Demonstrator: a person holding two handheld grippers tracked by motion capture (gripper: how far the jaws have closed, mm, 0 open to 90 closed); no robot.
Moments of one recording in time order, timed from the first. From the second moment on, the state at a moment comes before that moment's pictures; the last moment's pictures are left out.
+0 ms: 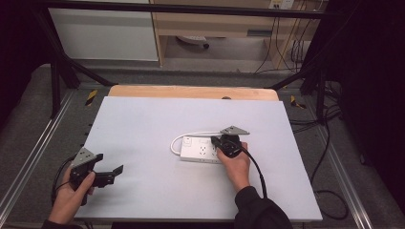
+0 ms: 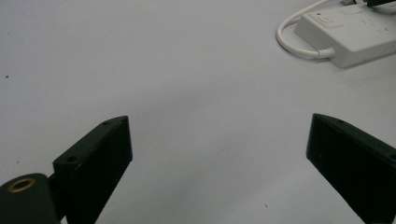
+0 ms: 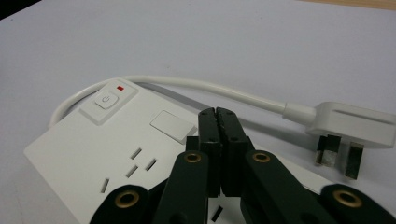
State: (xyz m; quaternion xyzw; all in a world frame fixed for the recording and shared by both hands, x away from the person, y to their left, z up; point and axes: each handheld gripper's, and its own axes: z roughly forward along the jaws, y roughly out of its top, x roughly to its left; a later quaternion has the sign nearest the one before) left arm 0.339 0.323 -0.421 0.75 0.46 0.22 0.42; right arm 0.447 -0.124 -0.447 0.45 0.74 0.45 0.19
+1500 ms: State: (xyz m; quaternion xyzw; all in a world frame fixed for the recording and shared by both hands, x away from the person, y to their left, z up) left arm 0.340 0.323 -0.421 0.75 0.46 0.22 0.42; right arm 0.447 -0.126 -0.440 0.45 0.74 0.45 0.19
